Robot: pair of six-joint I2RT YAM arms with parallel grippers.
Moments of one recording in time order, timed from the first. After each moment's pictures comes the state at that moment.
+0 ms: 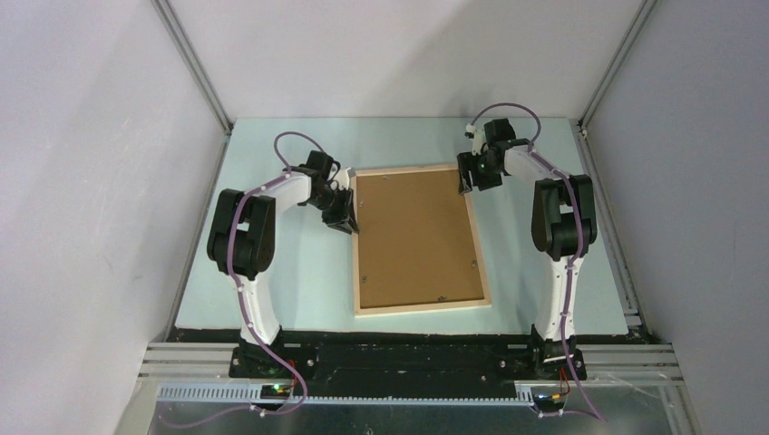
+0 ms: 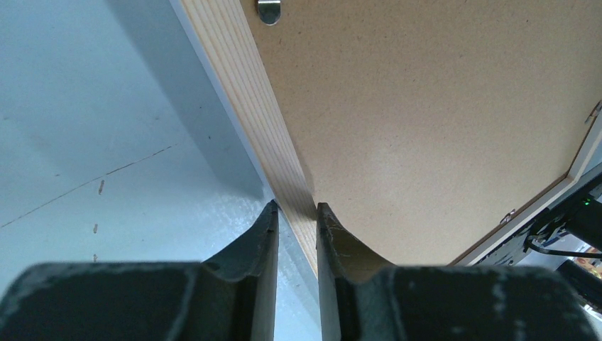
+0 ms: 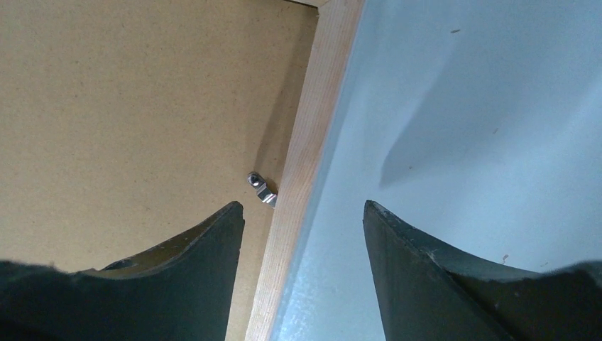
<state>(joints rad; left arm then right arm) -0.24 1.96 1.30 -0.62 0.48 -0.16 0.17 2.15 1.67 -0.58 -0.24 -0.05</state>
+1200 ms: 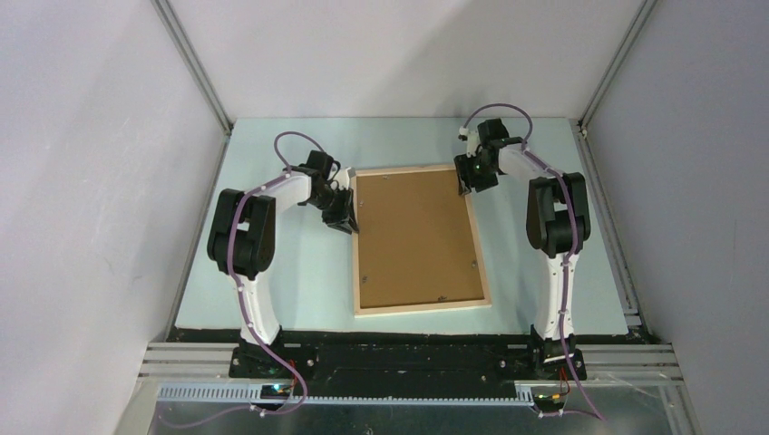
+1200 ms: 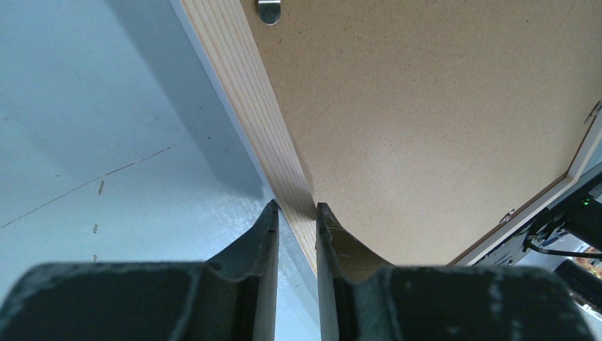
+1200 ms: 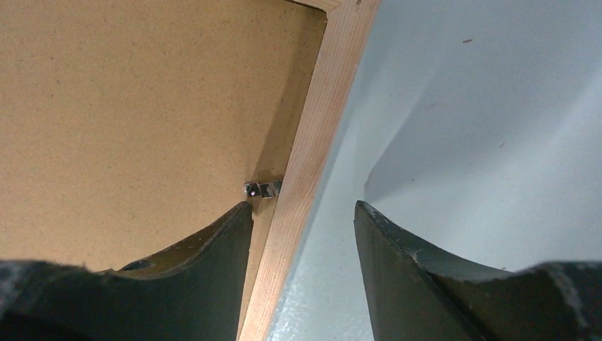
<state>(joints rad) -0.24 1.96 1.30 -0.62 0.48 -0.16 0.19 2.20 1.73 -0.63 -0.20 -0.10</state>
